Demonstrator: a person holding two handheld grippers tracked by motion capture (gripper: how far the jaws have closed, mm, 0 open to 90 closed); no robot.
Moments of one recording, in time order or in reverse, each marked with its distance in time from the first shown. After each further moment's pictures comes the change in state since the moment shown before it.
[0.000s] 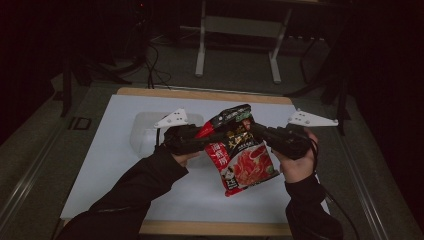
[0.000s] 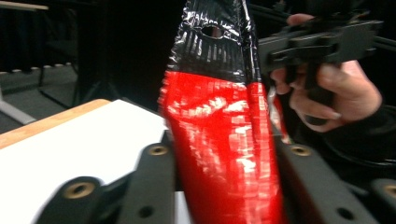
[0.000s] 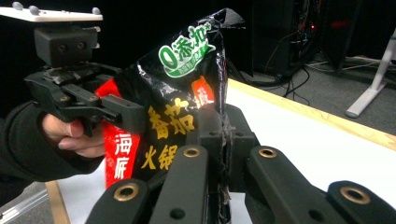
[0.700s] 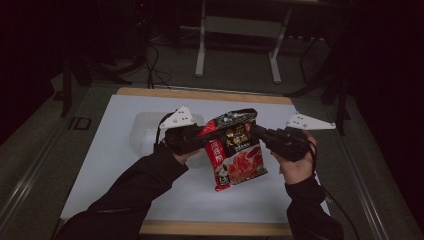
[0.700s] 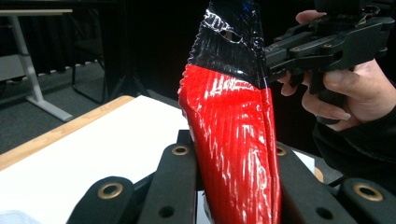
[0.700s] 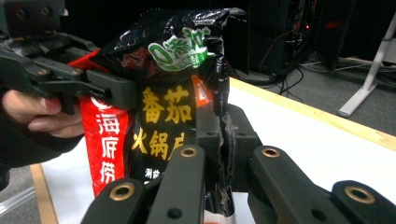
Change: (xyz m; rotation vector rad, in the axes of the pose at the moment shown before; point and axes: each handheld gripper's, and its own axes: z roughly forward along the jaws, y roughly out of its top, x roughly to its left) left arm -0.017 0.020 -0.001 0.068 0.115 0.087; right arm -0.003 -0.009 0.003 0.003 -0.021 -0.031
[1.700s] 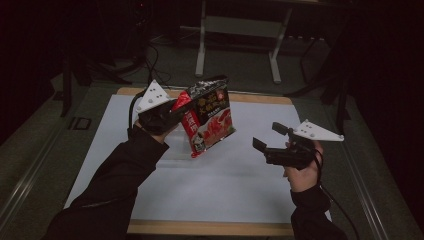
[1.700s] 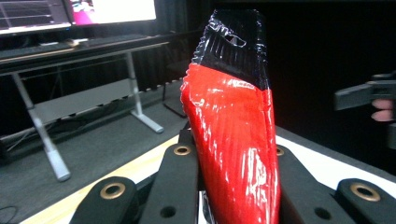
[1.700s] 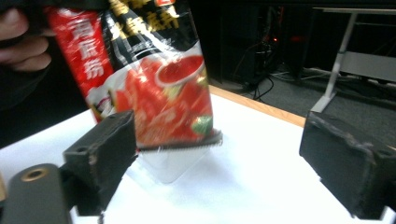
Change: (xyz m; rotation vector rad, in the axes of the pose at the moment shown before) left arm 0.026 0.034 -0.050 -0.046 0.370 0.078; right arm 0.000 -0.018 -0.015 -0.046 -0.117 -0.024
